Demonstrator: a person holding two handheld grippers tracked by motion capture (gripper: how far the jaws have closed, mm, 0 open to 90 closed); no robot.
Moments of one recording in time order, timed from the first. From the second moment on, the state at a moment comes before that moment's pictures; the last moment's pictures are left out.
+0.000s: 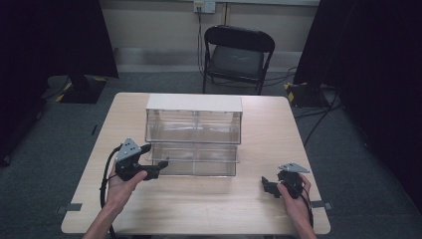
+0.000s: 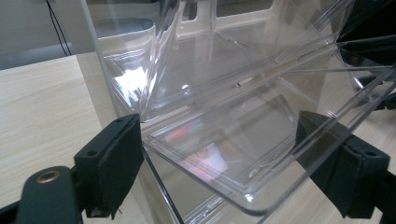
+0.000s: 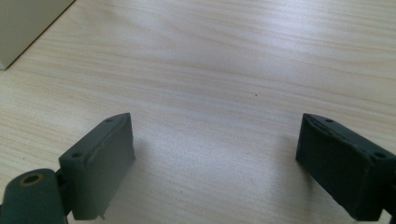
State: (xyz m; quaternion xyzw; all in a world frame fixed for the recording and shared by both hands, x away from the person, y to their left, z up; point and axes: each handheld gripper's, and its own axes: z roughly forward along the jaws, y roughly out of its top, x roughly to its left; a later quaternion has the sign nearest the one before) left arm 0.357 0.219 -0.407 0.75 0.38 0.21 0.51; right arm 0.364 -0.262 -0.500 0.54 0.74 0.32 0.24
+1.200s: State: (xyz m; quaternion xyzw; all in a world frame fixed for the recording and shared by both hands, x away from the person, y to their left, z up) left arm 0.360 0.219 -0.398 0.75 0.37 0.21 0.51; right arm 0.364 -0.262 -0.500 0.54 0.74 0.32 0.24
